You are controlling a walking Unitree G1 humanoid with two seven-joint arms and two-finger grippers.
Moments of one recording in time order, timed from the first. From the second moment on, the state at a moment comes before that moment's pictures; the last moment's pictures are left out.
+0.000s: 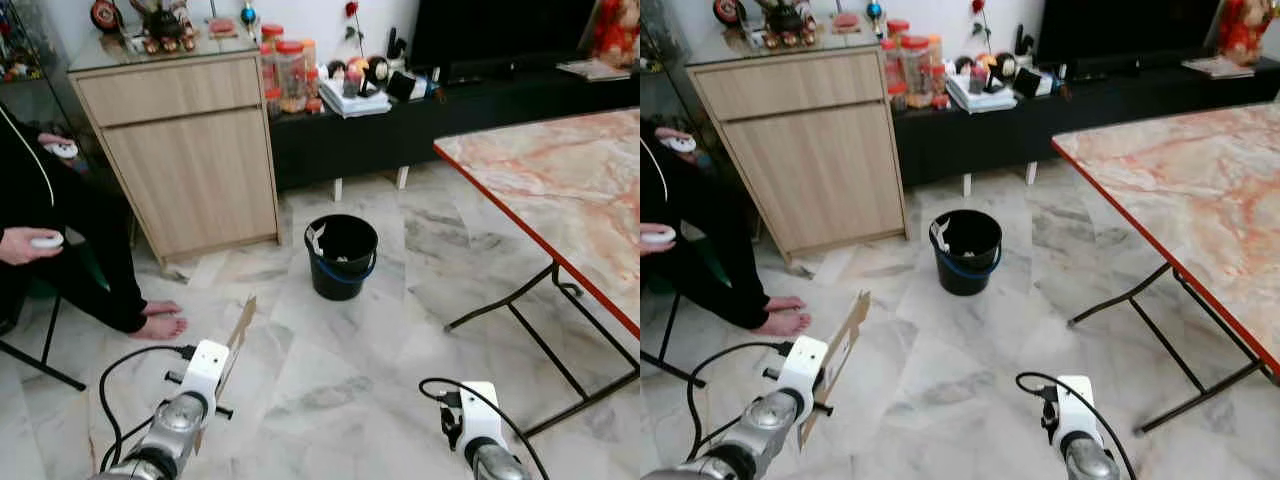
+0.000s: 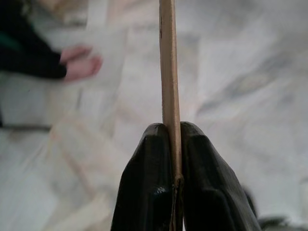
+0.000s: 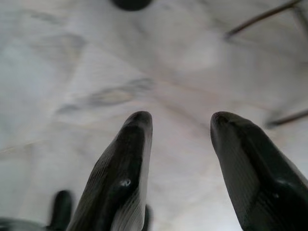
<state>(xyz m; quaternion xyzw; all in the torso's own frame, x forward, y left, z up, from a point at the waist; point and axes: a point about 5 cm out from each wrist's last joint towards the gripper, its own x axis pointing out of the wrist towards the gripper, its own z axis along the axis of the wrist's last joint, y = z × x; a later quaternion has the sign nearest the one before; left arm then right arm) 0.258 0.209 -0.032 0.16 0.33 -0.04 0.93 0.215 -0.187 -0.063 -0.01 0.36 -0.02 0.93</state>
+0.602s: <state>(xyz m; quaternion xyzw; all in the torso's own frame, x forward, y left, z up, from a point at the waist) 0.237 0.233 -0.042 0.17 0.37 0.01 0.91 0.203 -0.164 -0.073 0.00 0.39 -0.01 0.92</state>
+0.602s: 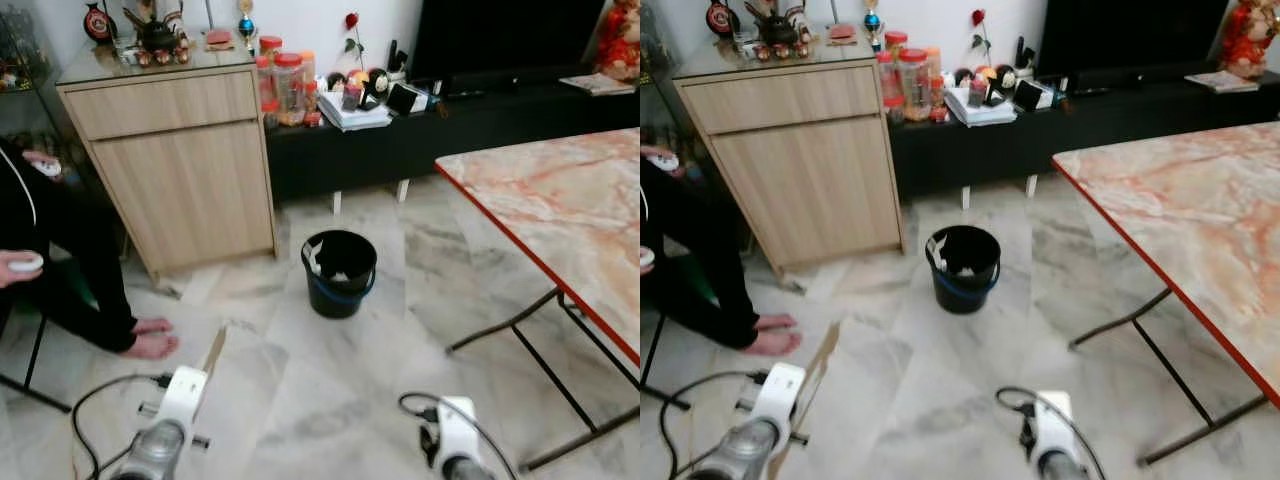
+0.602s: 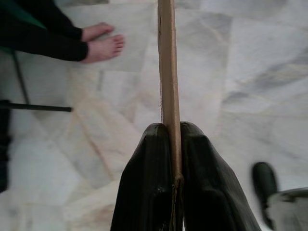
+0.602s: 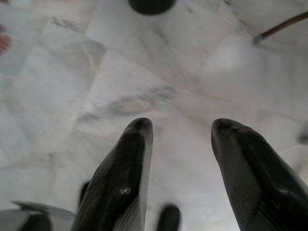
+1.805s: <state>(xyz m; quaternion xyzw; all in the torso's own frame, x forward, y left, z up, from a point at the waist) 0.236 0.212 -0.048 0.17 0.37 -0.02 0.91 0.190 -0.173 -0.079 -0.02 0.41 0.00 0.91</state>
